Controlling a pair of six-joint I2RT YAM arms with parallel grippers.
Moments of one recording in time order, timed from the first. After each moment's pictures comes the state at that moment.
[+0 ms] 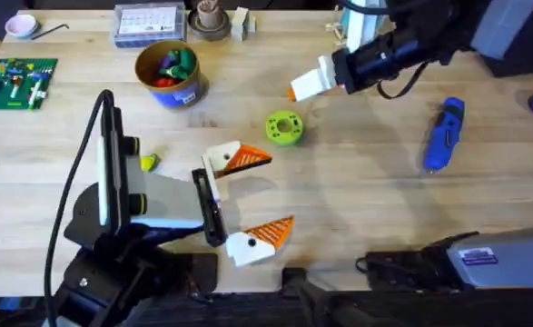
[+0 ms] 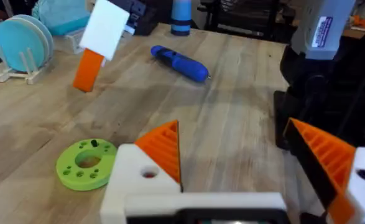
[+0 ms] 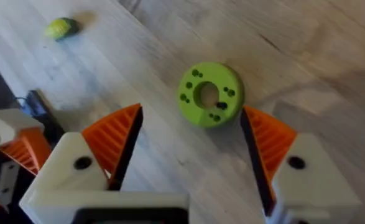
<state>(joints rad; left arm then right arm) -0.39 0.01 0.04 -0.14 0.88 0.01 0.28 1.60 1.23 -0.77 -0.62 -0.13</state>
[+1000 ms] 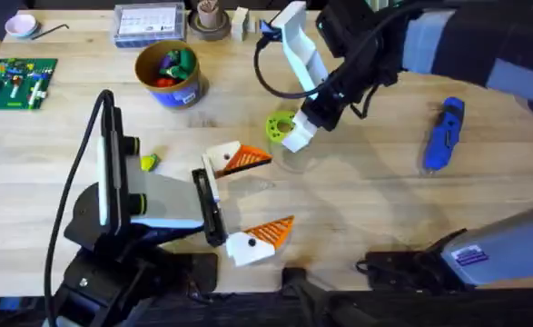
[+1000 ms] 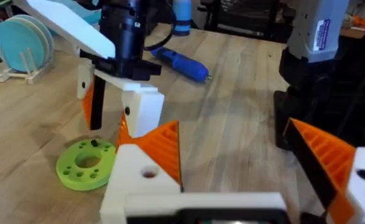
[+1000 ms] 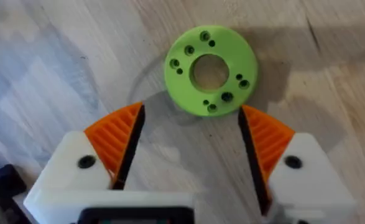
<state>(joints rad) -0.39 0.01 0.04 -0.14 0.88 0.01 0.47 1.73 1.23 -0.84 -0.34 -0.51</state>
